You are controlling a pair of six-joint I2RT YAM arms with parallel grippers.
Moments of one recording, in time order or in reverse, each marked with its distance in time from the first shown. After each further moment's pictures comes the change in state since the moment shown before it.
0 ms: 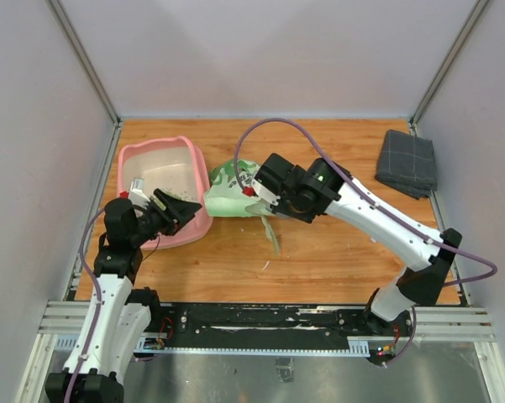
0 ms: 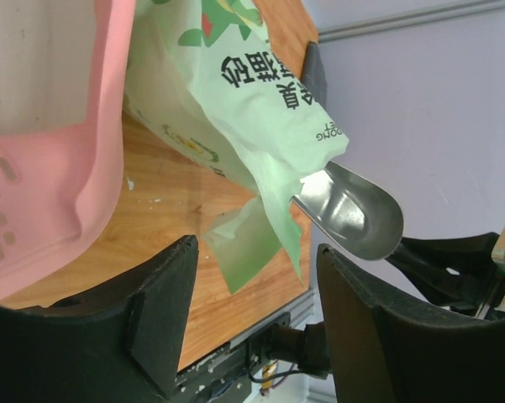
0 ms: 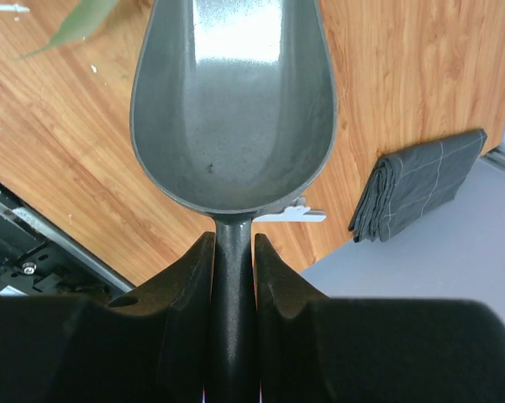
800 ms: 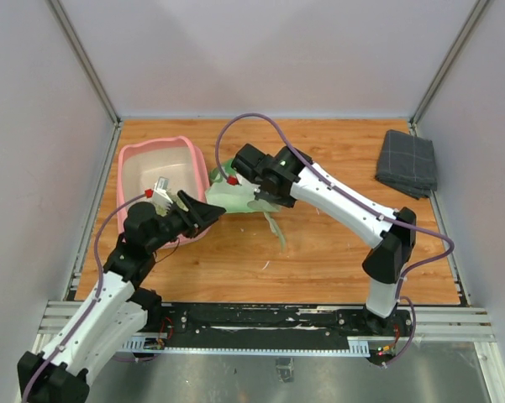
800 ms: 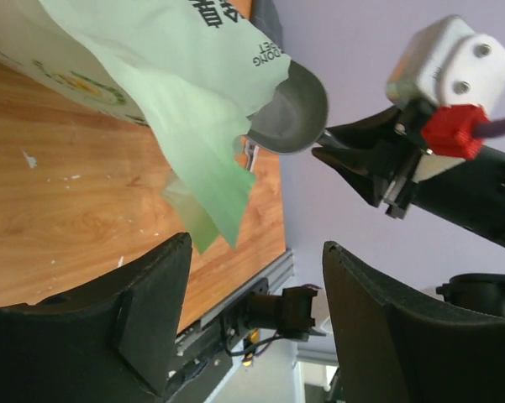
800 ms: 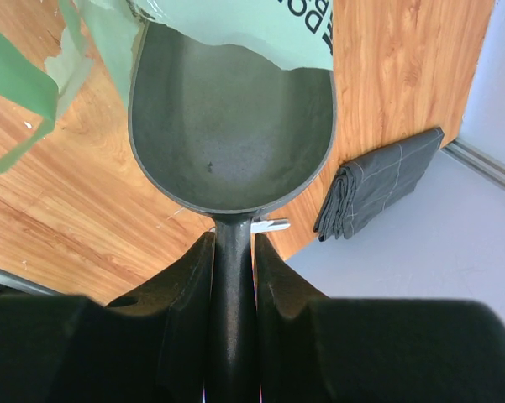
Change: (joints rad) left arm -0.329 0.076 -0.016 0.204 -0.172 -0.101; right arm -0.047 0.294 0.204 0.021 0.106 -0.043
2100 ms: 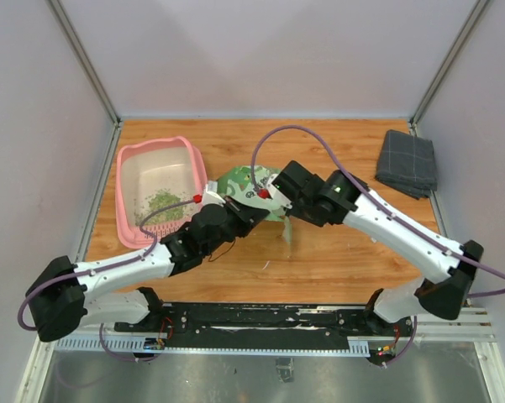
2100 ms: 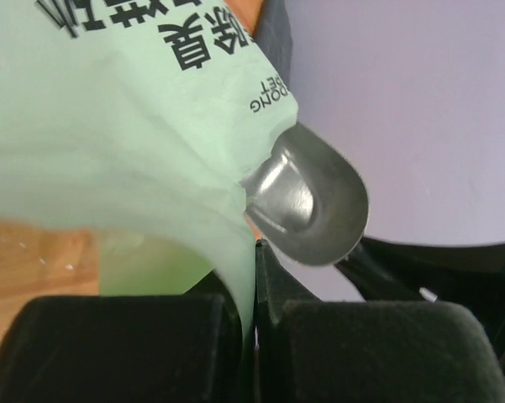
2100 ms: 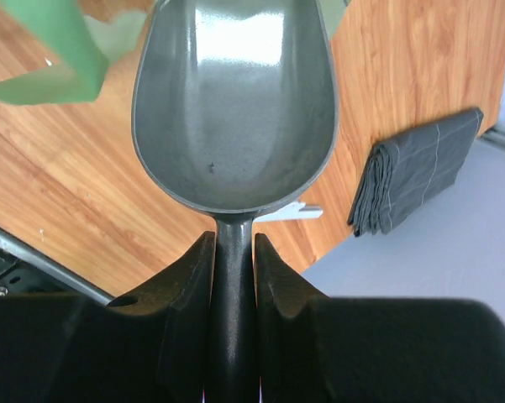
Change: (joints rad) left arm -0.571 0.458 0.103 0.328 -0.679 -0.302; right arm -0.002 -0.369 -0.392 0.145 -0.068 0.004
